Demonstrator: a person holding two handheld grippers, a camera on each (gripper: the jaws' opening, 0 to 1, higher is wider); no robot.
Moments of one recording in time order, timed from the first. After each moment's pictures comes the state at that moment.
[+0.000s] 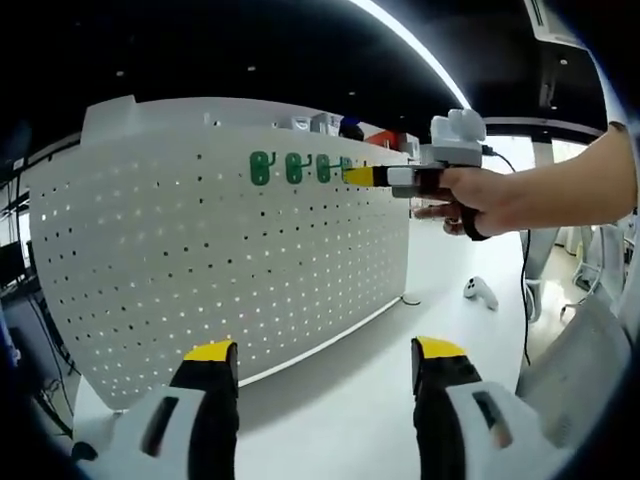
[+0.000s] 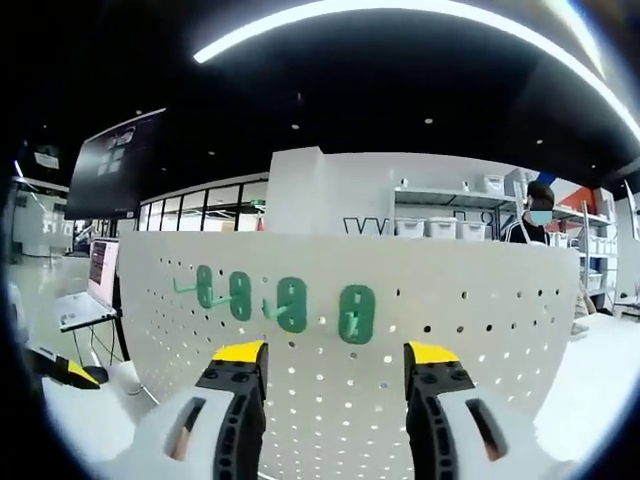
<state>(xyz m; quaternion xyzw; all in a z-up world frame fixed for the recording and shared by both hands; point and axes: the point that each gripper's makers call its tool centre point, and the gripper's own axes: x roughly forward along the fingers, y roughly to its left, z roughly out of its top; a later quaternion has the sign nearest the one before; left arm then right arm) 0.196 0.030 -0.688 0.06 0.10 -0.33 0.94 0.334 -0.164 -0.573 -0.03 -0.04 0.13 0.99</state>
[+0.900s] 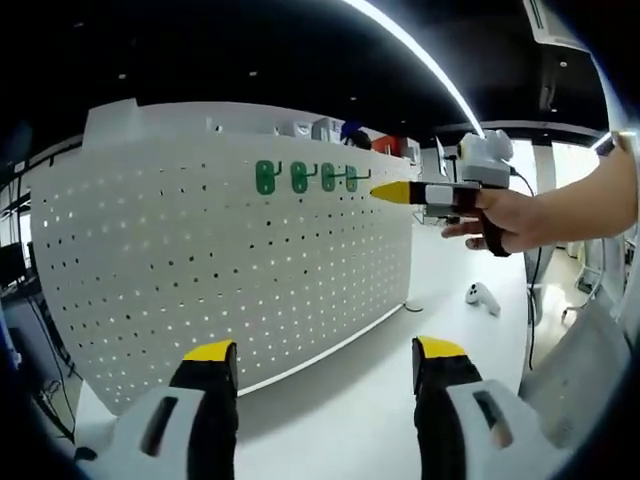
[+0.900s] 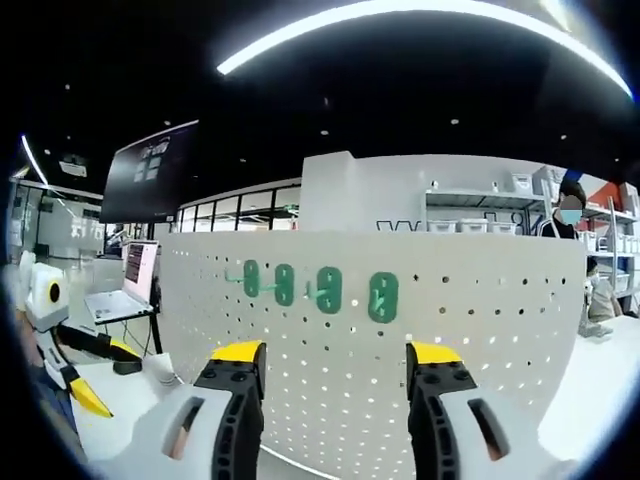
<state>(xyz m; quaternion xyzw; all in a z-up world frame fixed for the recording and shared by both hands) 0.201 0.034 -0.678 0.05 0.09 -0.33 0.94 0.291 -0.154 -0.584 -0.02 -0.04 0.21 0.98</state>
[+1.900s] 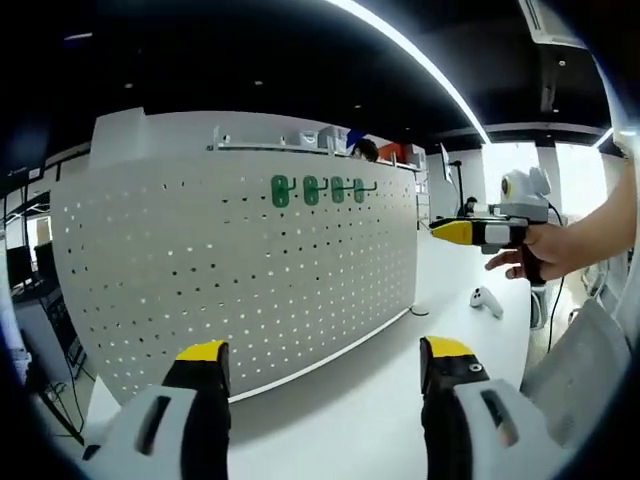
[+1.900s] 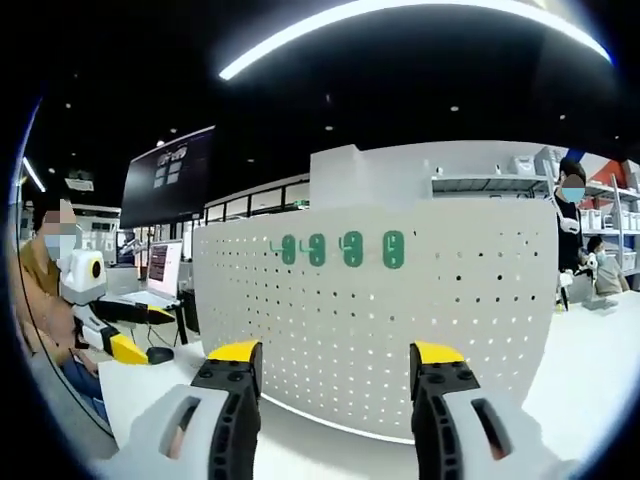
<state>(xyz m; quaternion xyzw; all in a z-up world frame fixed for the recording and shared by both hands) 0.187 0.057 -0.668 0.05 0.07 -0.31 0.95 0.216 -0.167 -0.624 0.00 -0.02 0.23 0.97</state>
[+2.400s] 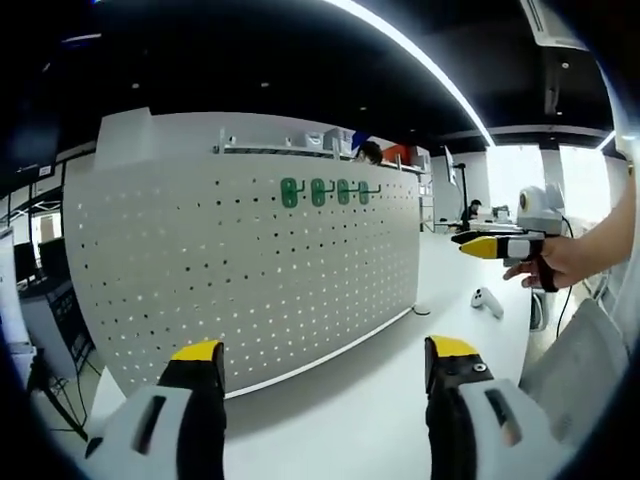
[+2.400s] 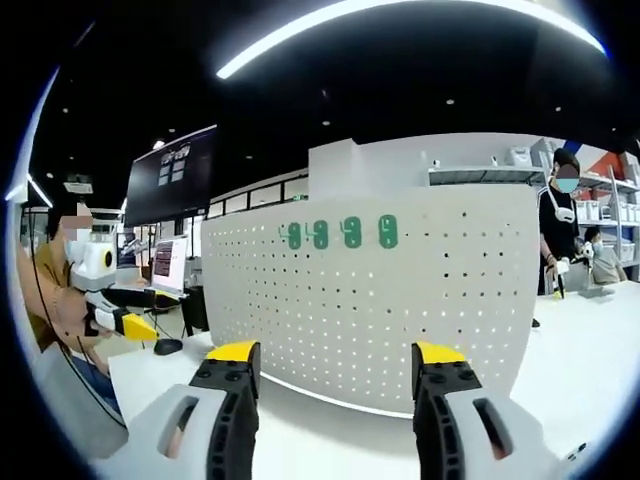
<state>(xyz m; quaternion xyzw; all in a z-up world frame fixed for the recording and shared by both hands) 0.176 0.070 -0.669 0.05 0.07 -0.31 0.95 0.184 -0.179 -0.642 0.01 0.00 0.23 0.97</state>
